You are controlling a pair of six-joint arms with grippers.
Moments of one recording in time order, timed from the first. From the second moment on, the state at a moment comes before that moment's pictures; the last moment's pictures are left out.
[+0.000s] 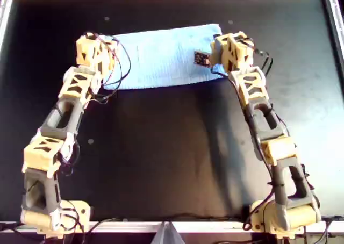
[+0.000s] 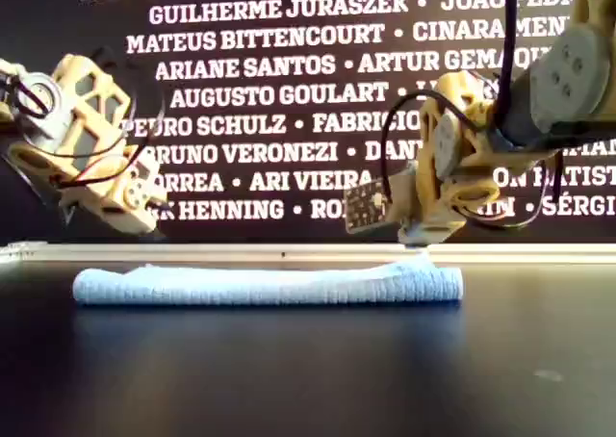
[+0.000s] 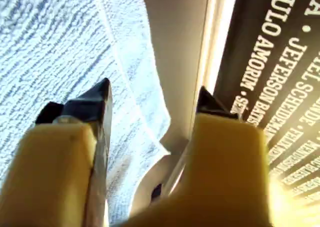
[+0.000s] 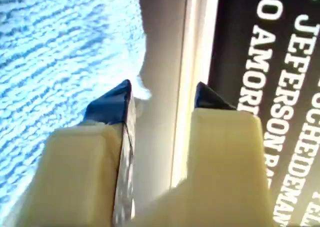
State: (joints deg) left arm -11.8 46.2 50.4 18.5 7.6 2.9; right arm 16.3 12.0 7.4 25.1 1.2 6.2
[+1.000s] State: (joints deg) left arm -8.8 106.0 93.2 32.3 7.6 2.9; right arm 10.9 44.2 7.3 66.3 0.4 6.7
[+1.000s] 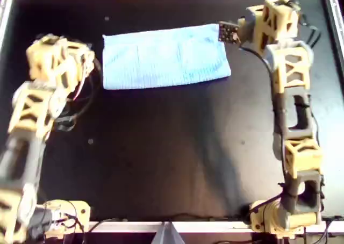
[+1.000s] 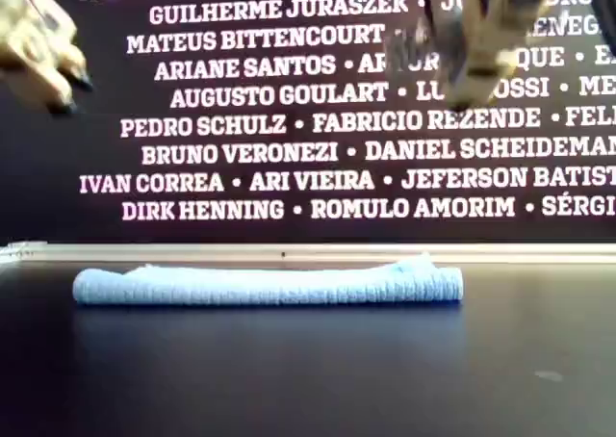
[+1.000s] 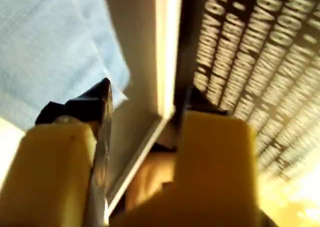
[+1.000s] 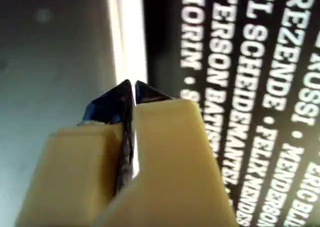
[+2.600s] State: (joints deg) left arm -8.8 175.8 155.5 22.3 8.3 2.8; right arm 5.4 160.9 136.0 29.6 1.5 9.1
